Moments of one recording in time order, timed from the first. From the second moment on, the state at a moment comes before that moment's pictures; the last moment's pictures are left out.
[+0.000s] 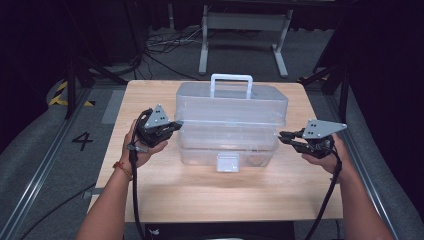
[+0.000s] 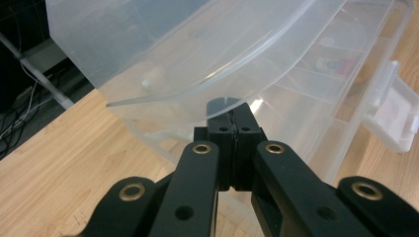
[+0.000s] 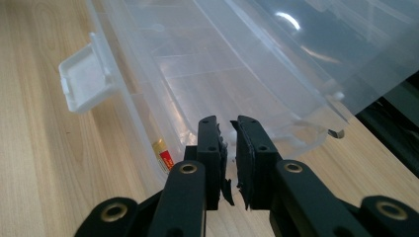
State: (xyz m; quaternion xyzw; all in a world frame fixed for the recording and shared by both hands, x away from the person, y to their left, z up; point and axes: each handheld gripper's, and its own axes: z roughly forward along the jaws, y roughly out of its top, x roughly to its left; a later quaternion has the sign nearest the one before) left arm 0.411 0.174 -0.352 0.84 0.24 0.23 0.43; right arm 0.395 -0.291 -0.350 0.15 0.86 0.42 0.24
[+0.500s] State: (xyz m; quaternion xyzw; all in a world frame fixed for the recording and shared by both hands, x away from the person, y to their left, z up) left arm 0.399 0.174 -0.362 0.85 0.23 0.22 0.42; right arm 0.397 -0.297 -0.355 0.17 0.86 0.41 0.23
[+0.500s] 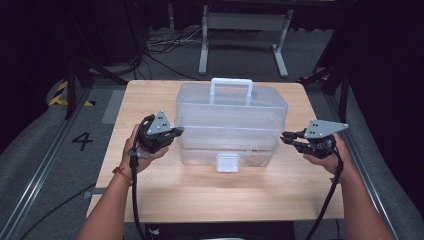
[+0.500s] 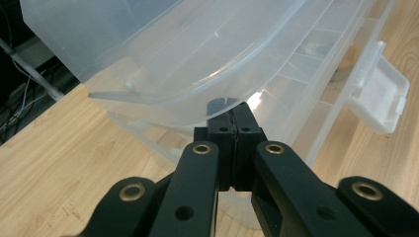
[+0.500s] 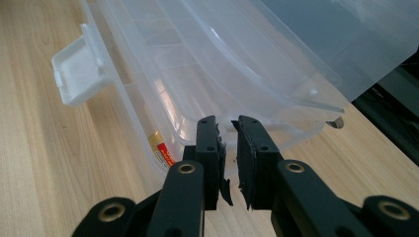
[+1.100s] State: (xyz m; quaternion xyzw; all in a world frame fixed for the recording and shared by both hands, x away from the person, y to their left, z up) left arm 0.393 0.175 -0.381 0.86 0.24 0.22 0.40; right arm 0.402 -0.300 -0.368 0.19 0.87 0.39 0.22
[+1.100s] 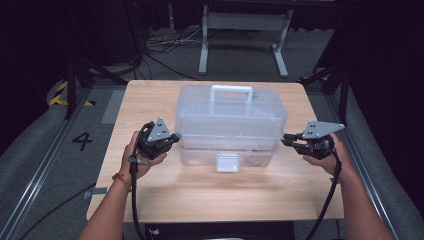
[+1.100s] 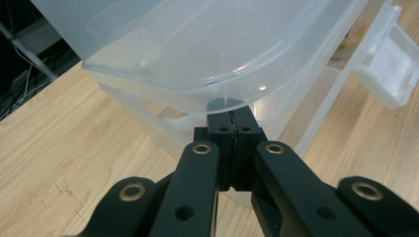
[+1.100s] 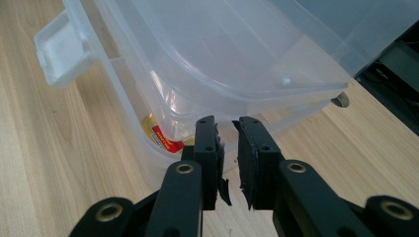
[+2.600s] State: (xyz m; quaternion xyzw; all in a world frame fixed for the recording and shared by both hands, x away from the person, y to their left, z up) left arm 0.388 0.186 -0.403 0.87 0.26 0.23 0.36; right arm 0.404 -0.297 -0.386 0.17 0.91 0.34 0.19
